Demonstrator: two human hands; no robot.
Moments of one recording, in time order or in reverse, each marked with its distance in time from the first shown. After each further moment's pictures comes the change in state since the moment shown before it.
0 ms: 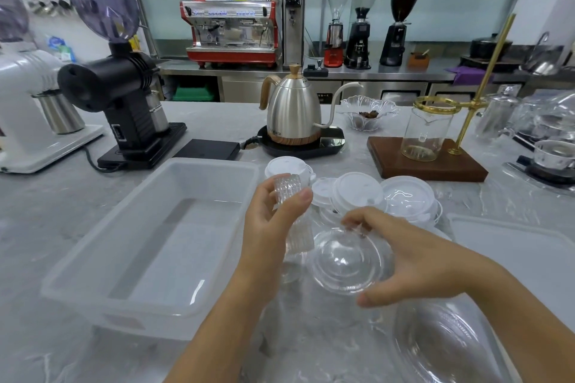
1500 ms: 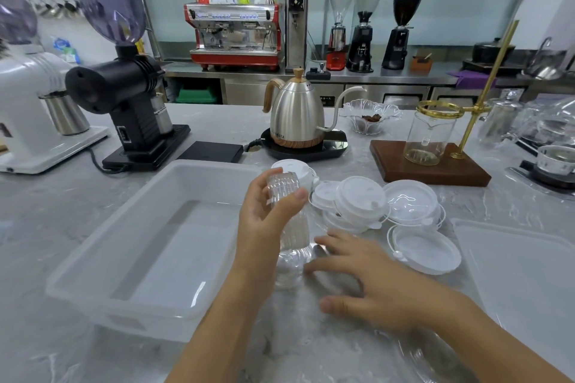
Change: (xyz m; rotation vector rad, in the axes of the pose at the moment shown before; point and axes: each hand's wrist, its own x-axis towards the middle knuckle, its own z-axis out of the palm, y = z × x) left_hand 0.002 0.007 -0.006 -0.002 0.051 0.005; right_hand 0.018 -0.007 0.047 -0.162 -0.003 -0.186
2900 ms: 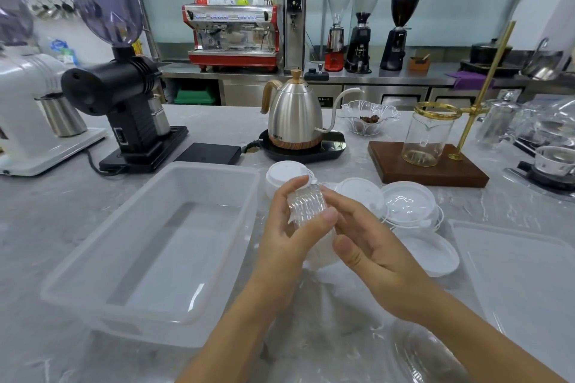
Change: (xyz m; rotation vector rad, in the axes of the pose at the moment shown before) left_hand -0.010 -0.018 0.012 0.036 -0.208 -0.017; right_hand 0.005 -0.018 -0.004 0.779 0.436 -0.151
